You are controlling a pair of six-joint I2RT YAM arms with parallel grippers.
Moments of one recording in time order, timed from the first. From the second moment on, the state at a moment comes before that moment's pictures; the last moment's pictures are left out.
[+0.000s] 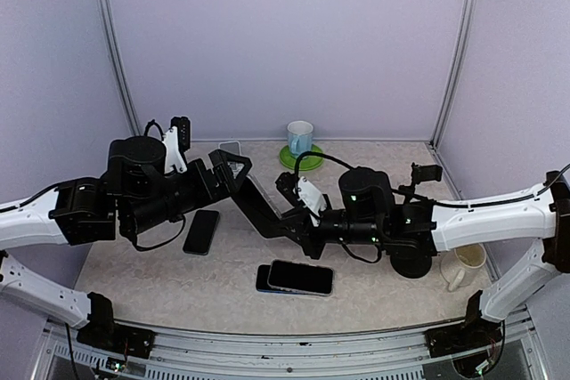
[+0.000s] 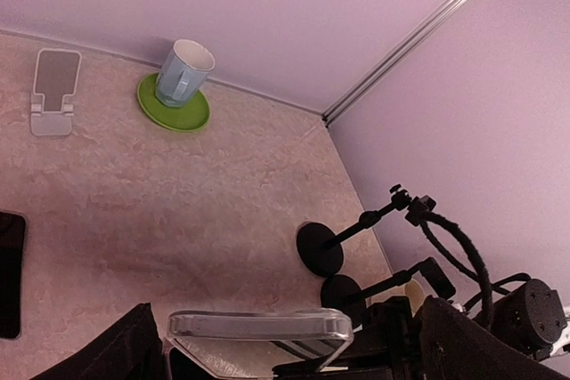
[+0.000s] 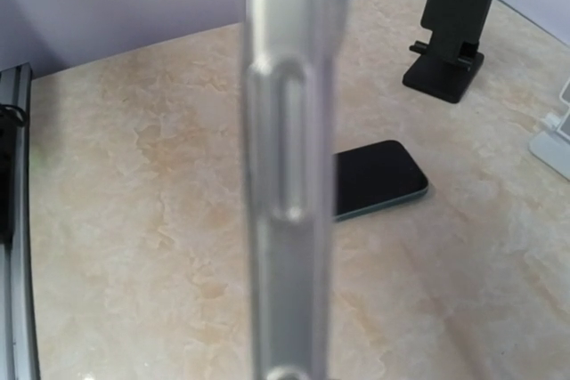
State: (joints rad) left arm -1.18 1.08 1.02 -0.23 -0.54 -0.86; right arm 1.14 1.47 0.93 0.22 -0.06 -0.01
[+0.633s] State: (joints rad) left arm -1.15 1.14 1.02 -0.24 -0.43 -0.87; right arm 1.14 1.42 0.89 0.23 -0.08 -0.06
